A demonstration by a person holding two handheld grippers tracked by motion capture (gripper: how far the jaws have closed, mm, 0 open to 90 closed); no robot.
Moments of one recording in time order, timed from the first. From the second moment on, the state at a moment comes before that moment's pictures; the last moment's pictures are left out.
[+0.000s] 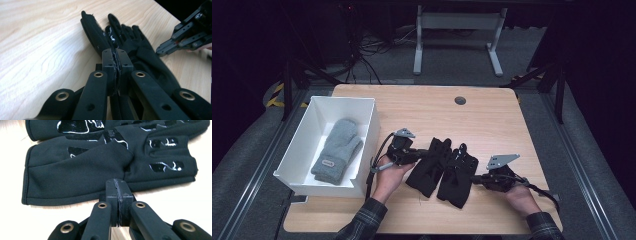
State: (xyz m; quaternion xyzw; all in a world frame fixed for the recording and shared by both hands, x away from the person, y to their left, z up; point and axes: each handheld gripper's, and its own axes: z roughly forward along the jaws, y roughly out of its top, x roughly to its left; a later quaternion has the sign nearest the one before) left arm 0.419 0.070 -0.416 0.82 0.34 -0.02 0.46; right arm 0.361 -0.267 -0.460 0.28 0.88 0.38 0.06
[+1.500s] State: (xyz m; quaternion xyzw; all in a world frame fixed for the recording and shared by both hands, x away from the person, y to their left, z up) left arm 0.416 -0.031 -0.430 0.86 0.26 -0.06 0.43; right arm 0.390 -0.235 -0.465 0.27 0.88 0.39 0.06
